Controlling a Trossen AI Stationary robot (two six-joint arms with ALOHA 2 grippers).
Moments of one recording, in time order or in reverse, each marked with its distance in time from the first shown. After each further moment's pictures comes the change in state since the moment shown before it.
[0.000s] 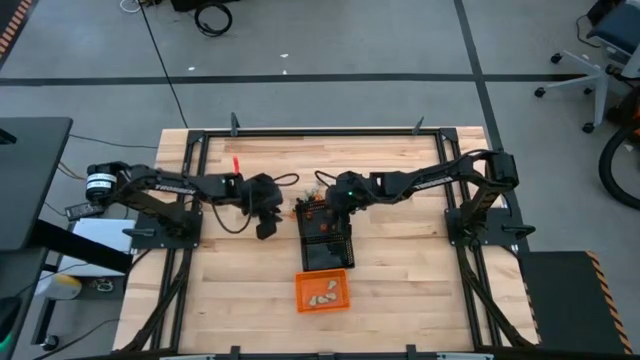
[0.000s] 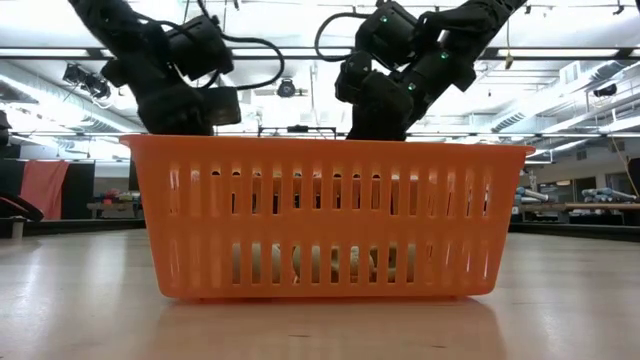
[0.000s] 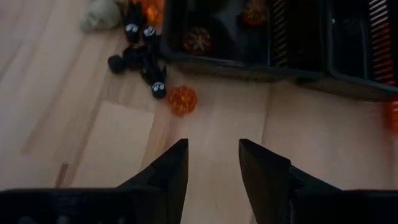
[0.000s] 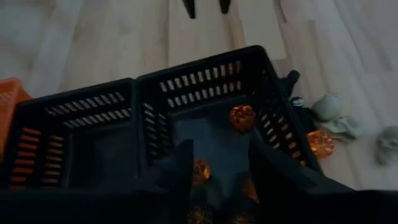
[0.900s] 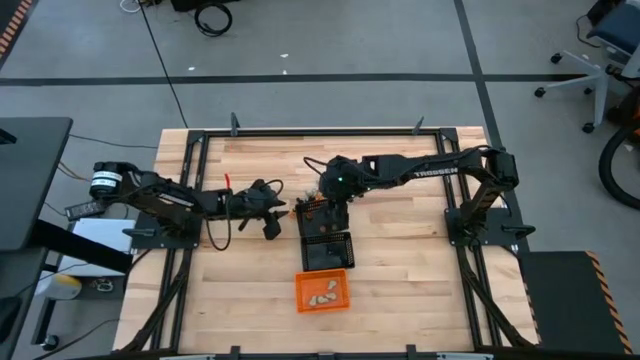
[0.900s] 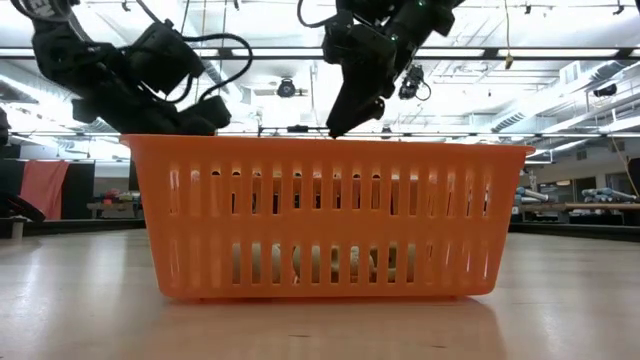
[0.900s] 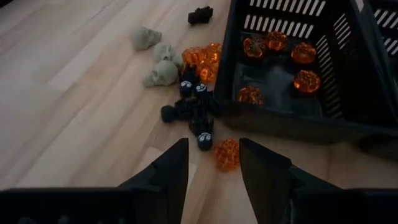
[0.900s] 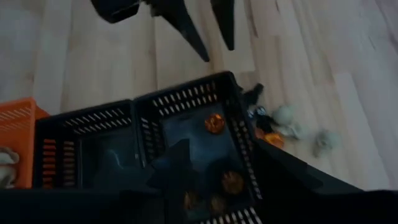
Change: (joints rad) left arm -0.102 0.058 -0.260 0.633 -0.337 -0.083; right arm -0.020 -0.002 0.335 -0.469 0.053 -0.020
